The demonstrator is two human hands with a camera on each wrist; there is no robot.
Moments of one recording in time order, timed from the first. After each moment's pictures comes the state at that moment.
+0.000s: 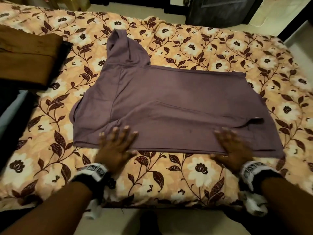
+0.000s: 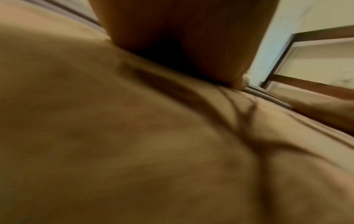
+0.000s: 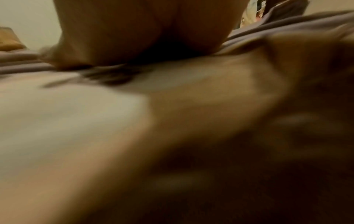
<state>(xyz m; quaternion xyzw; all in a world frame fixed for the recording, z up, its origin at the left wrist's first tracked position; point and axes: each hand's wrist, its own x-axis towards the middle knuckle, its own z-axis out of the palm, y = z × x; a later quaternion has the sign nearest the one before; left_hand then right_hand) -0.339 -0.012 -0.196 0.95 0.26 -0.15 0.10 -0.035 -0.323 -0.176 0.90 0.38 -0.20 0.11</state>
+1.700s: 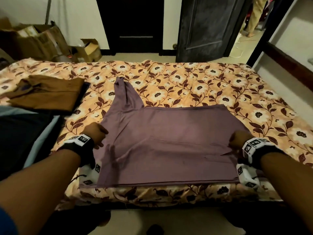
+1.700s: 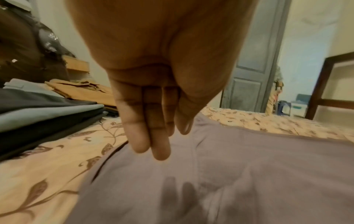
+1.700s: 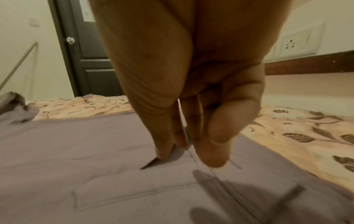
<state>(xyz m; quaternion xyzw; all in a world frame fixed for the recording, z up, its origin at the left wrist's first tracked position) -0.356 0.027 -0.041 0.79 0.52 -0.05 0.33 -0.008 -0.349 -0.073 0.94 0.23 -0.25 0.02</state>
